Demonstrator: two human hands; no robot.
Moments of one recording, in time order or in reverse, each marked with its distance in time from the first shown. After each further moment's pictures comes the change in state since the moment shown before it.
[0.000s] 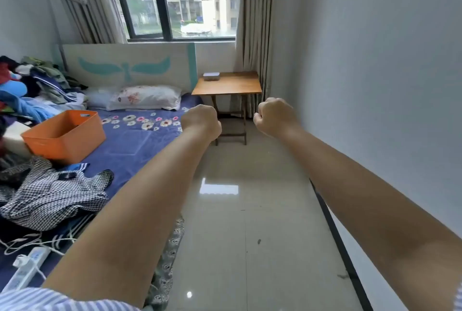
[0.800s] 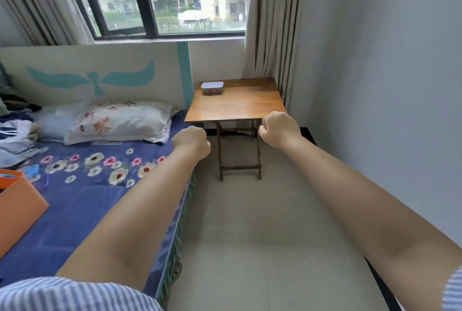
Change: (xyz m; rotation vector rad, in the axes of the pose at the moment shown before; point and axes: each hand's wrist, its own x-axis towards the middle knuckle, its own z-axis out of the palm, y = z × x) left_hand 0.618 -0.073 0.246 0.086 -0.175 -0.003; right_hand 0.573 0.138 0.324 0.001 -0.153 0.055
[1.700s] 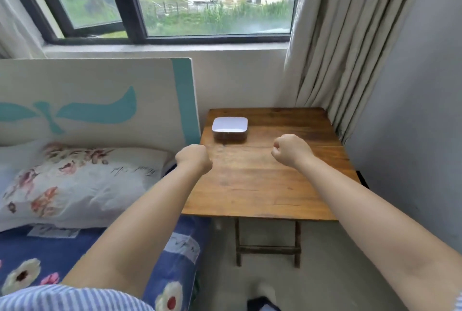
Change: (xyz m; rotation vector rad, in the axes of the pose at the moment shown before) left_hand 0.683 -0.070 0.124 0.042 -0.201 -0.085; right_hand 0.651 0.074 0.245 0.021 -0.229 0.033
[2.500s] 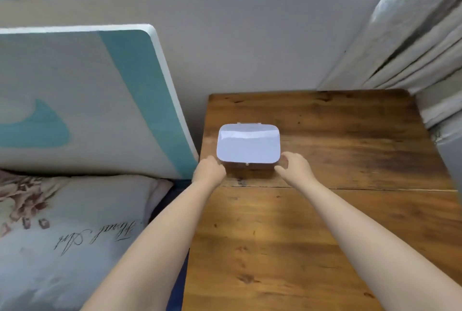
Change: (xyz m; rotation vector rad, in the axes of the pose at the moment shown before) left_hand 0.415 0.010 0.148 -0.414 -0.410 -0.169; right_hand 0.371 0.045 0.219 0.463 -0.285 0.391
